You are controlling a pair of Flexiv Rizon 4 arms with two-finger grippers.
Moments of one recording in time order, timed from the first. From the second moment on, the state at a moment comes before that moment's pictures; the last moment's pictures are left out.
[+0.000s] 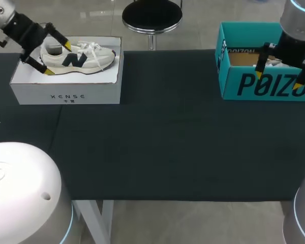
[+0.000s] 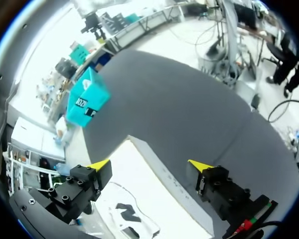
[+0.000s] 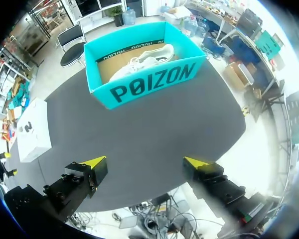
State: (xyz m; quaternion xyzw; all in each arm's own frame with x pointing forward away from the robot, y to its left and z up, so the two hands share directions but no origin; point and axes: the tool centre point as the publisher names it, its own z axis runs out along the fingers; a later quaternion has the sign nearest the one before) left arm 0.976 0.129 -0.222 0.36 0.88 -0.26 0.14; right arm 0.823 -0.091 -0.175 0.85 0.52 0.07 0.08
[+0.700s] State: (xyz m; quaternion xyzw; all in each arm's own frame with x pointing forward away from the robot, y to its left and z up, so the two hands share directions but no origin) left arm 0.976 0.169 -0.221 0.59 0.78 -0.19 0.06; right arm 0.823 -0.091 -0.175 0.85 0.52 0.07 0.08
